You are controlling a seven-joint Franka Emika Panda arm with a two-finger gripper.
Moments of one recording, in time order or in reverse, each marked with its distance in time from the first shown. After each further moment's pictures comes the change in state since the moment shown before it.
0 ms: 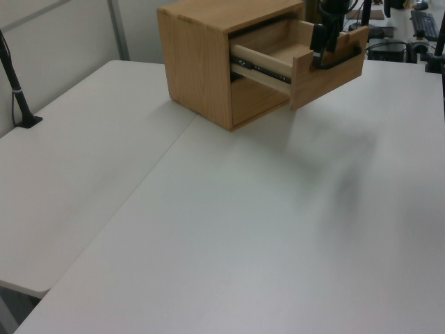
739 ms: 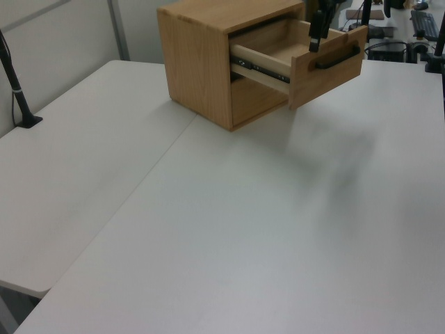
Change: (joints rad) arm -0.036 0.025 -0.012 0.084 0.000 -0.003 -0.153
